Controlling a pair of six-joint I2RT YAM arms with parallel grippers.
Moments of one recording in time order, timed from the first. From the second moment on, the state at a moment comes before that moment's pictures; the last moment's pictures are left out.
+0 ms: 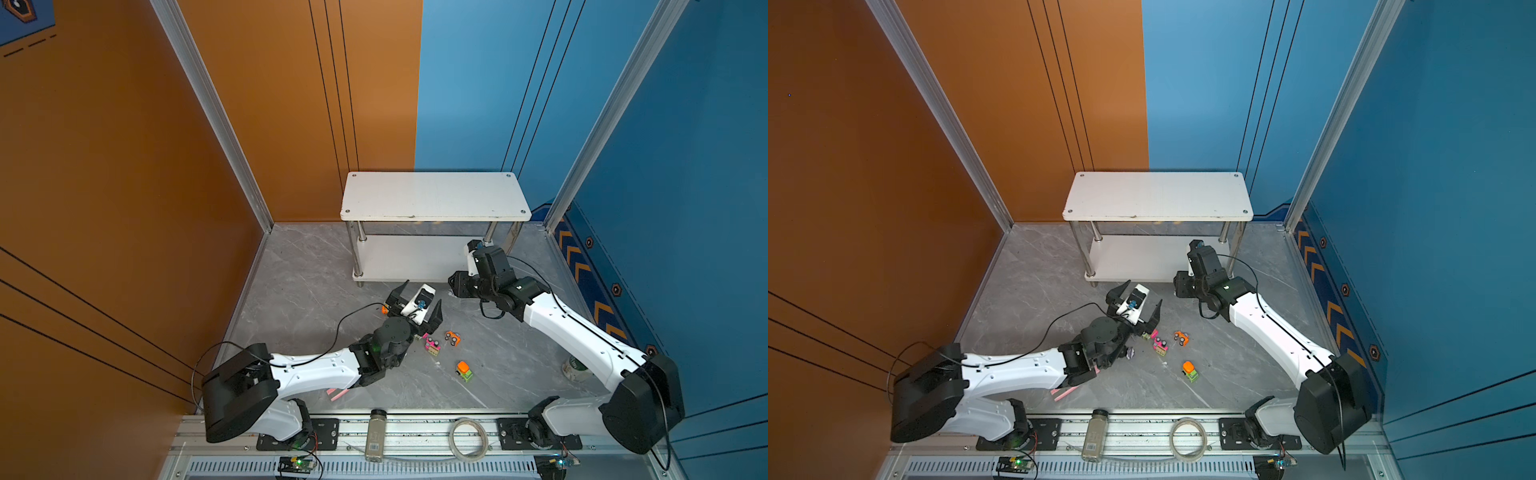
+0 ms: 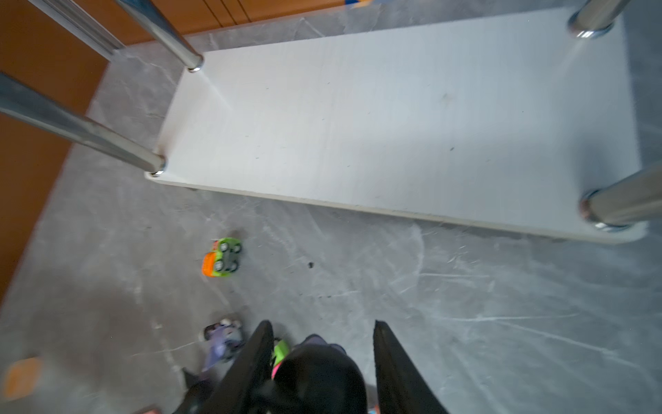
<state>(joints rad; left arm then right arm) -1.05 1.36 0.66 0.65 -0.61 0.15 0.50 1.38 1.09 -0.49 0.06 0.38</state>
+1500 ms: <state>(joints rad) -0.89 1.24 0.62 0.38 -0.42 -0.14 0.32 1.82 1.26 -0.22 0.15 0.03</state>
